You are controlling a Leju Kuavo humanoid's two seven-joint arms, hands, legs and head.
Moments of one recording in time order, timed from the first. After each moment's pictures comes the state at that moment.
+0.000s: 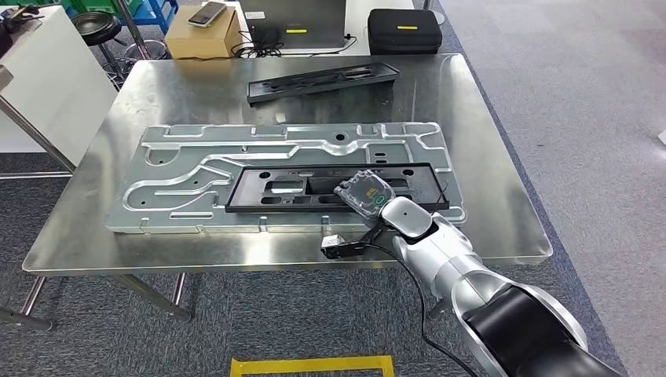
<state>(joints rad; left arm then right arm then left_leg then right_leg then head) -0.10 0.01 1.31 -0.23 -1.01 0.00 -0.41 -0.92 0.07 0.59 -0.34 1.45 -0.42 -0.30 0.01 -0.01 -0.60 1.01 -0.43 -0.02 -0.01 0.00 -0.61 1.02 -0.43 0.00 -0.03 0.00</state>
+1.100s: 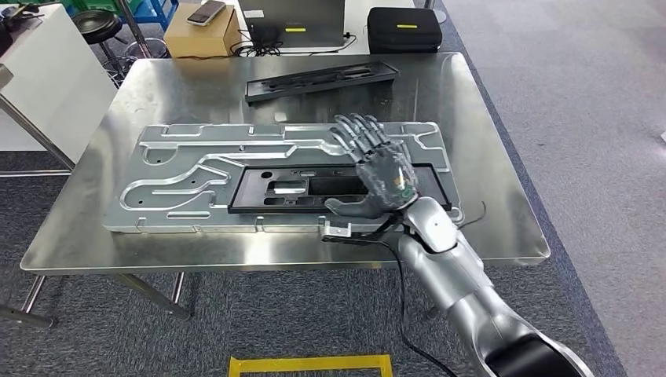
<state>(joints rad) -0.08 0.01 1.30 -0.23 -0.98 0.04 -0.41 -0.62 -0.01 0.37 -1.04 1.21 -0.70 -0.45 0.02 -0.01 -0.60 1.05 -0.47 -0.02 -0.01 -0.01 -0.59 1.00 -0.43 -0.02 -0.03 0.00</state>
